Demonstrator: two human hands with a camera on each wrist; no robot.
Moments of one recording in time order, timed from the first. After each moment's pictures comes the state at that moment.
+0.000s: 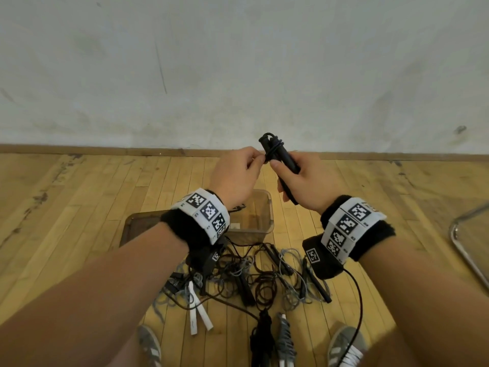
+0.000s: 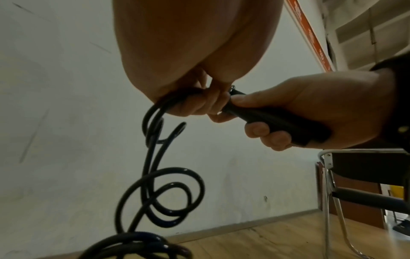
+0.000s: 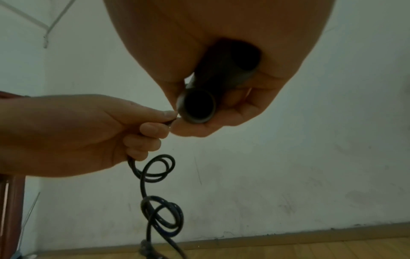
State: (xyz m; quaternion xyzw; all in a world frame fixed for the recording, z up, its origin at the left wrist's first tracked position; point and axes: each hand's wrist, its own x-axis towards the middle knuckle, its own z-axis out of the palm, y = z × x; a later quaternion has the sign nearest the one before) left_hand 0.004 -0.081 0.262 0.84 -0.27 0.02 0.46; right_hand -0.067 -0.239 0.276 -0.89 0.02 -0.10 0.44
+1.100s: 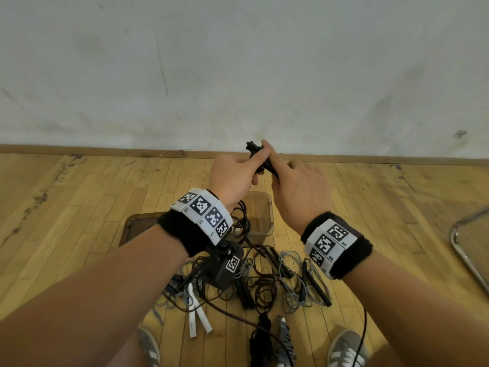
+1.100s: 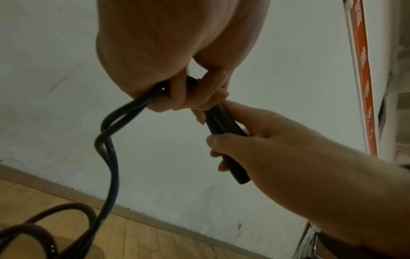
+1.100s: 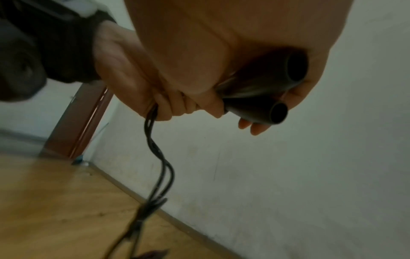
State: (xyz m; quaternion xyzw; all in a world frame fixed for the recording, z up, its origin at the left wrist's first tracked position) left_hand -0.004 -0.081 0.270 0.76 -0.08 -0.08 0.64; right_hand -0.069 -0.212 0.255 -0.97 0.06 -0.23 0.01
